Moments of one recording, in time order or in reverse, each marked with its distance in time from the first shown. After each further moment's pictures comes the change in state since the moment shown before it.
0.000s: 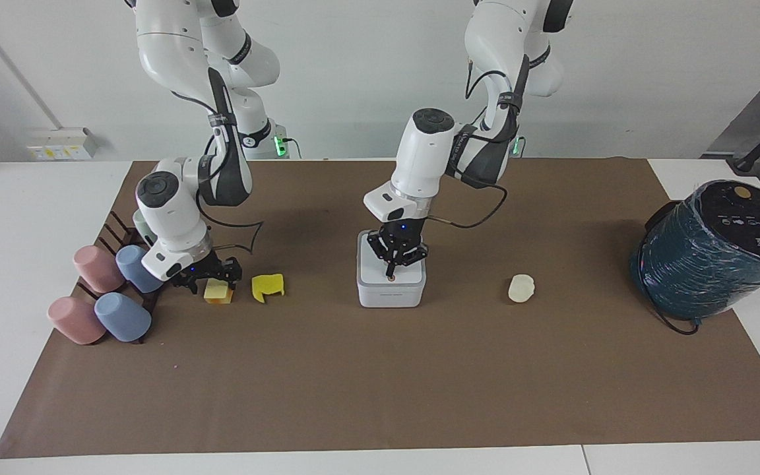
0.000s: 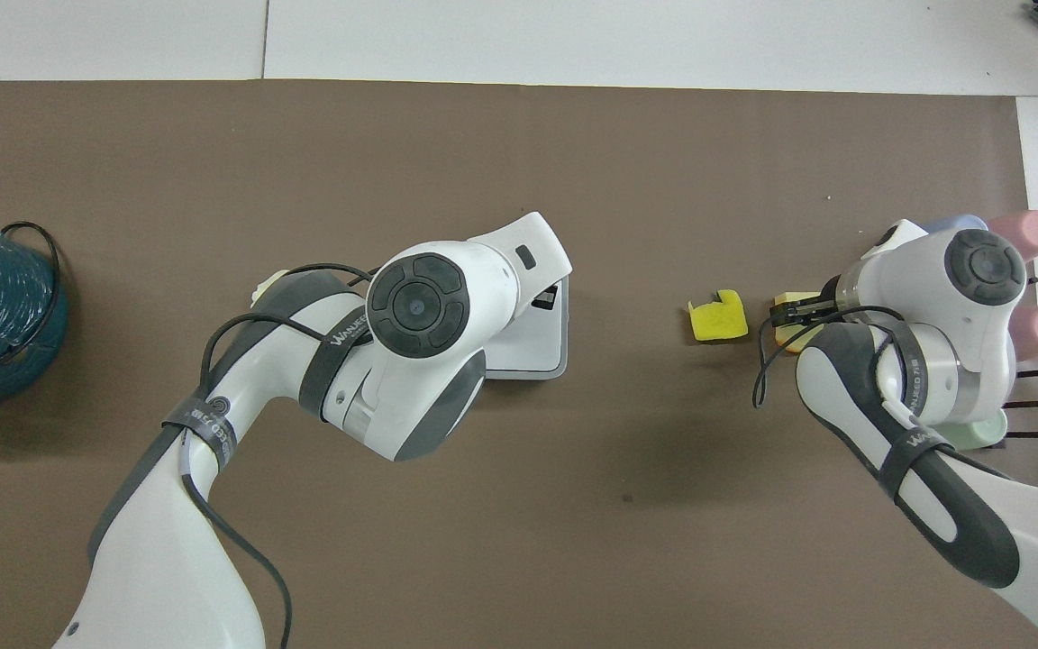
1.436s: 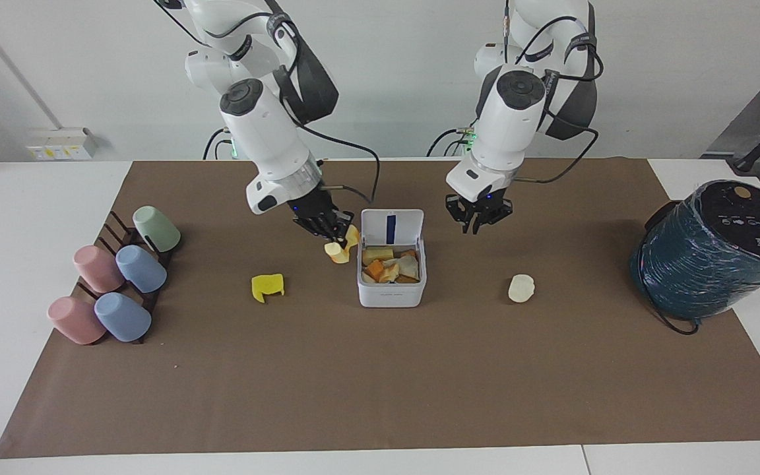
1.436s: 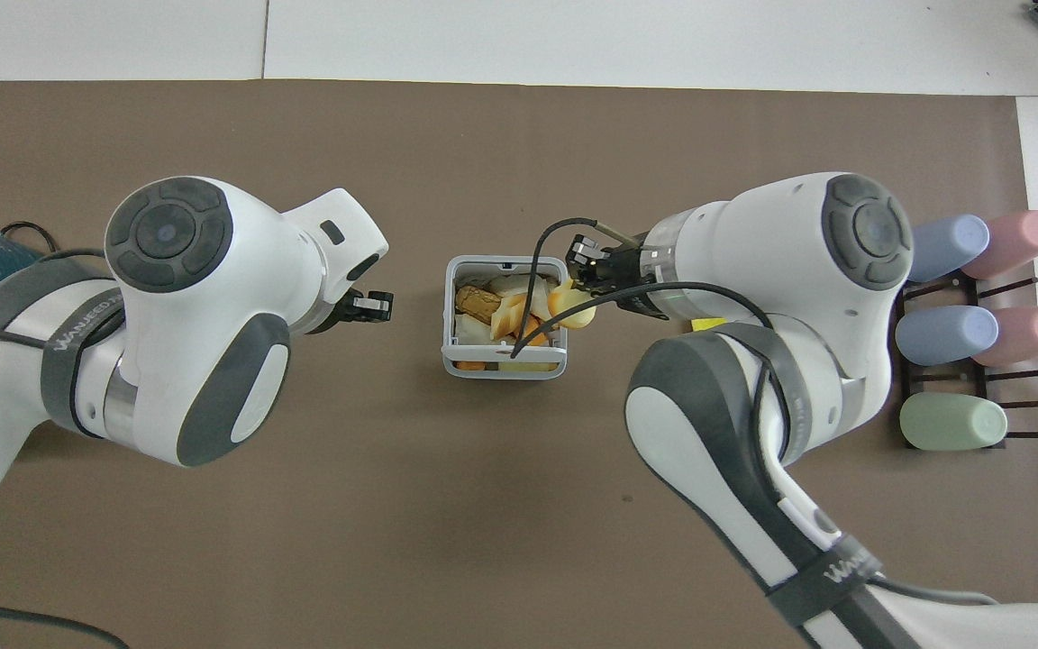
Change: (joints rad) left arm 0.197 -0.243 0.032 -0.151 0.004 -0.309 0.064; right arm 0.121 -0.062 0.340 0.304 0.310 -0.160 0.852
